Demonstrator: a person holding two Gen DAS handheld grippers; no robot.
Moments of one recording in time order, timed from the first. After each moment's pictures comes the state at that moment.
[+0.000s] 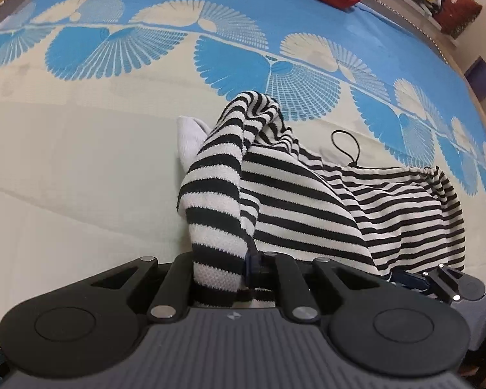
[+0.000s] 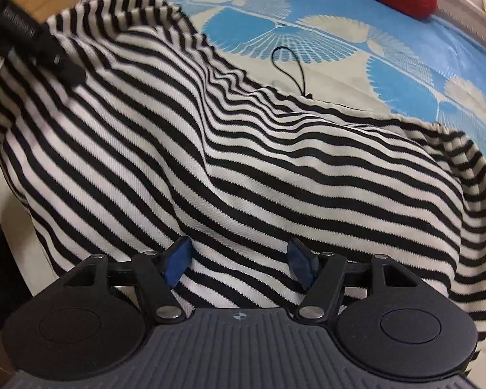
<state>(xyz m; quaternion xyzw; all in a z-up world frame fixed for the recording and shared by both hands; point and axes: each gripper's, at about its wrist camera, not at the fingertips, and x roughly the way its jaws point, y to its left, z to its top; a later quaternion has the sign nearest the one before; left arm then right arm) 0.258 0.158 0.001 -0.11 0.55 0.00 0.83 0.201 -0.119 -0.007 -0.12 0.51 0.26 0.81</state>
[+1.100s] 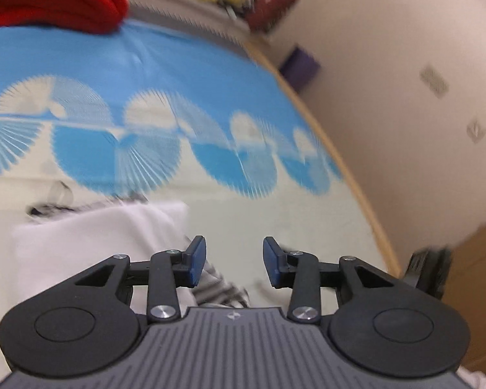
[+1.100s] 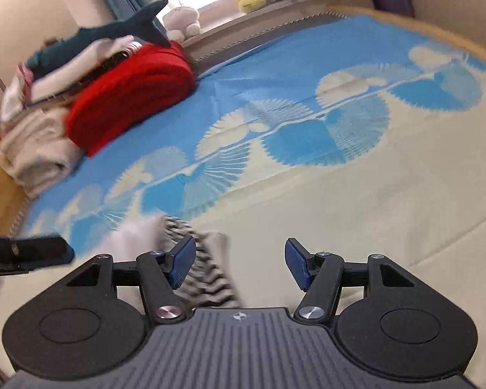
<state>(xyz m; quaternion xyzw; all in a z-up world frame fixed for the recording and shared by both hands) 0.258 -0.100 0.074 -0.18 0.42 -0.29 0.84 0.173 -0.413 0.068 0.24 0.38 0.04 0.89</state>
